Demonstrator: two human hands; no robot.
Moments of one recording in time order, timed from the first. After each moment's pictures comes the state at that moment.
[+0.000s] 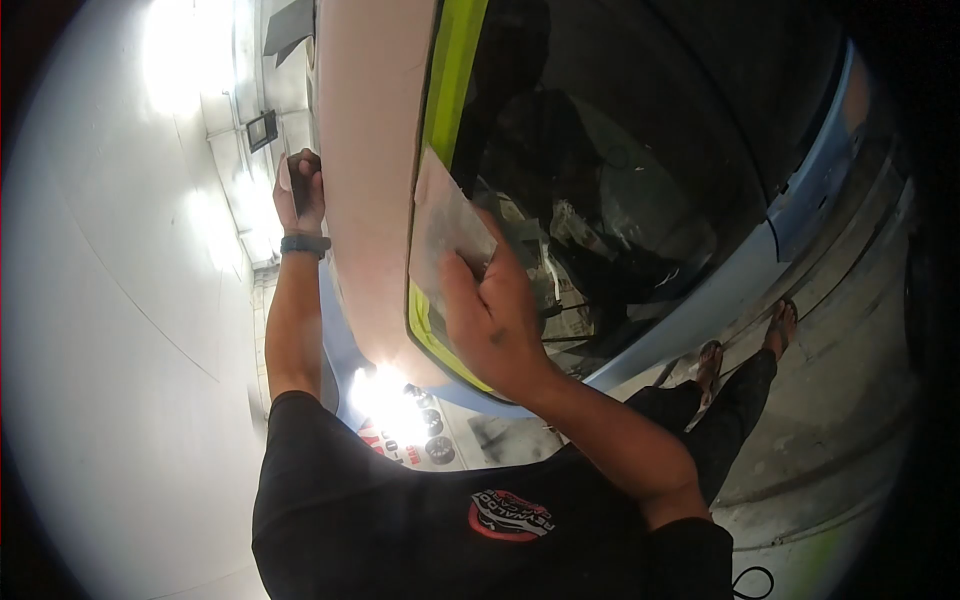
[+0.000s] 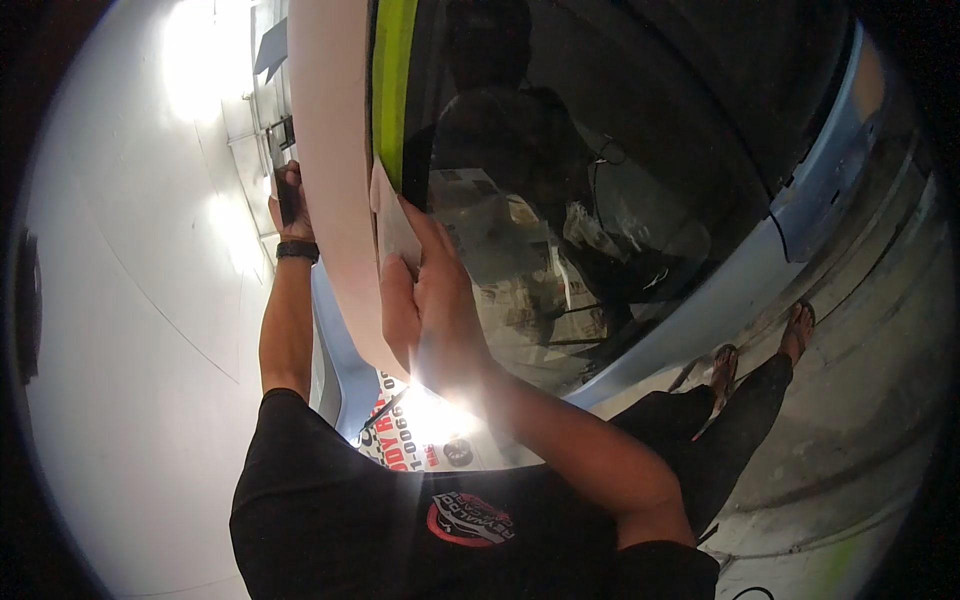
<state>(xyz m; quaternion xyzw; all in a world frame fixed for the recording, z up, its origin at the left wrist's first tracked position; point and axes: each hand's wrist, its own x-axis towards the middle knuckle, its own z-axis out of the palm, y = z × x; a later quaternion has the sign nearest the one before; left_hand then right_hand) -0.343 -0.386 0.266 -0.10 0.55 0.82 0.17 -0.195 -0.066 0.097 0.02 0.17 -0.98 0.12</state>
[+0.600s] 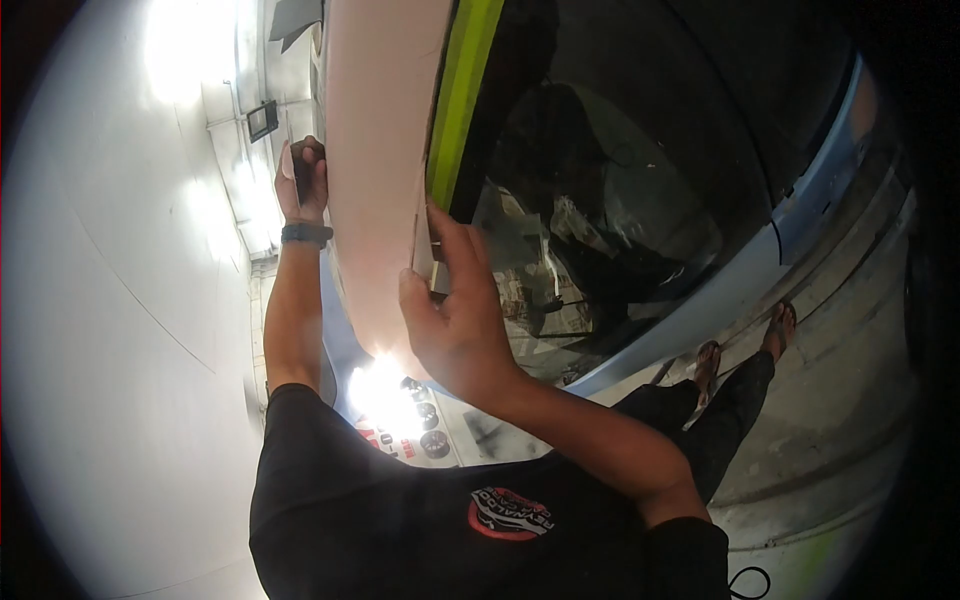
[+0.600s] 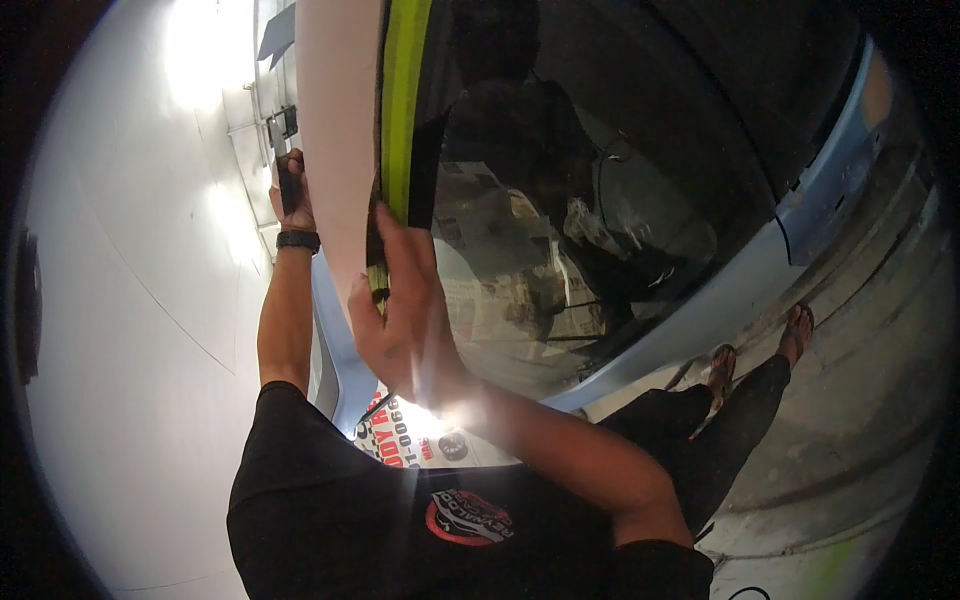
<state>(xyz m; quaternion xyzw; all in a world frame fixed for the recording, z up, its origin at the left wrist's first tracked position) -0.344 -0.393 0.265 -0.11 0.60 0.79 0.09 -0.184 -0.085 0.119 0.01 0.29 -0.96 0.02</state>
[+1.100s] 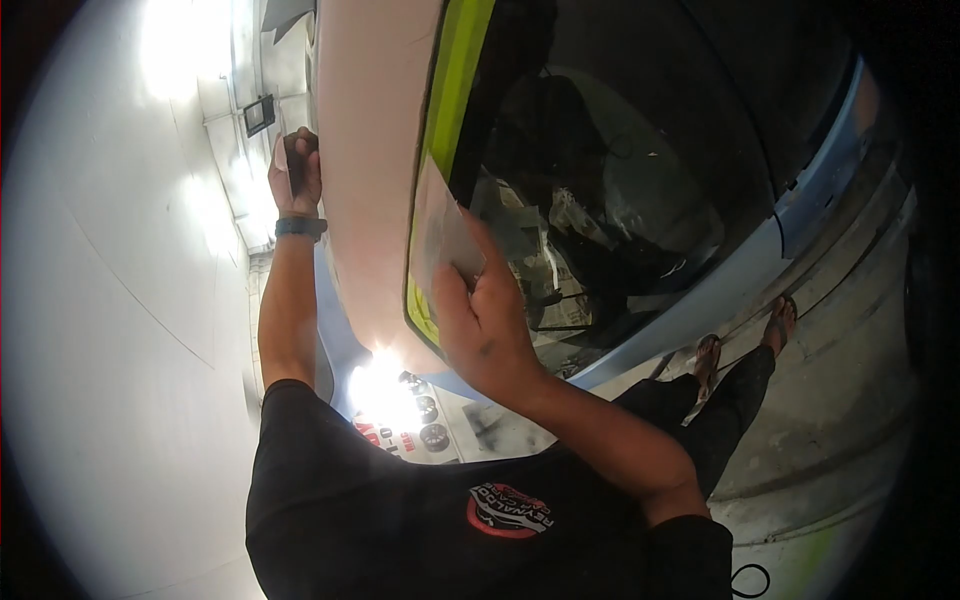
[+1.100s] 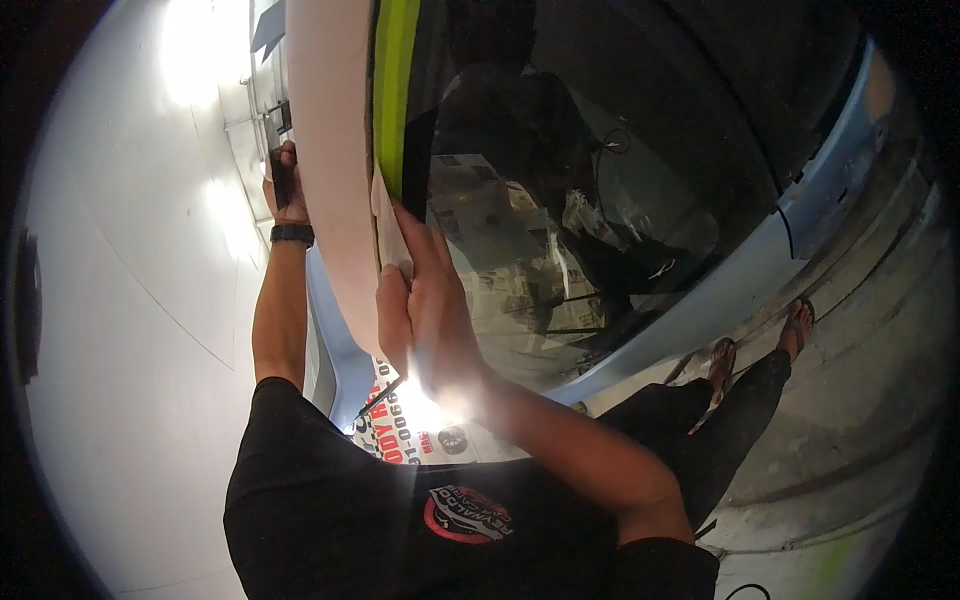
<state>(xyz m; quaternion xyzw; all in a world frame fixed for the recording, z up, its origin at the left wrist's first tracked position) -0.346 -0.406 0.264 -0.08 0.56 0.82 0.12 -0.177 -0.084 0.101 0.01 0.22 -0.97 0.08</state>
